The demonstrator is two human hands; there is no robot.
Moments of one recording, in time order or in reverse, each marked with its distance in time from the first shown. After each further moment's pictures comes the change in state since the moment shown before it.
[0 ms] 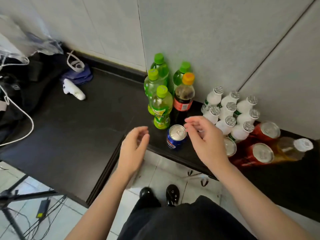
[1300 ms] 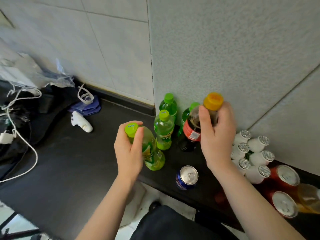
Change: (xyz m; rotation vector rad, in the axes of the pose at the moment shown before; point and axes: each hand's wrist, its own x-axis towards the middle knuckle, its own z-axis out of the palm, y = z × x) left_hand 0.094 0.064 -0.038 -0.254 0.372 0.181; right_hand 0.114 -0.060 0.011 -0.046 0.498 -0.275
